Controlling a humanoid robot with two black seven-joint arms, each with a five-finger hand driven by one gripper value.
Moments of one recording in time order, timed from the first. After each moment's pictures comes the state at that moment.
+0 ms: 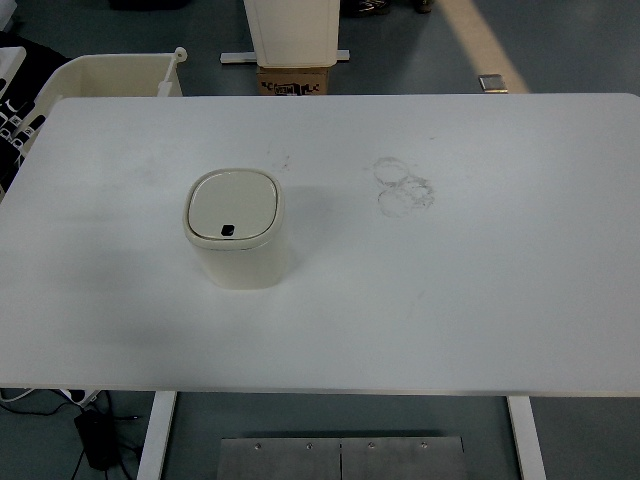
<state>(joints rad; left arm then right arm) -0.78 0.62 -0.63 -0.53 -0.34 -0.43 -0.13 -0.08 0.00 0.32 0.19 -0.22 0.03 0.51</state>
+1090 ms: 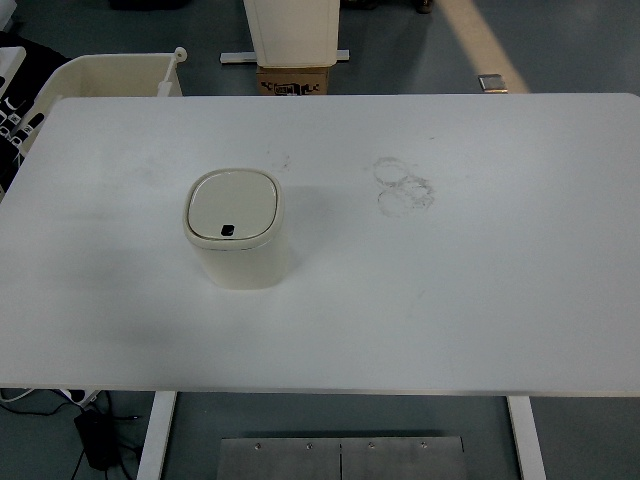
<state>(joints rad) -0.80 0.63 -0.63 -0.53 -0.34 -0.42 -0.12 -0.08 0.00 0.32 0.19 -0.22 0.03 0.51</state>
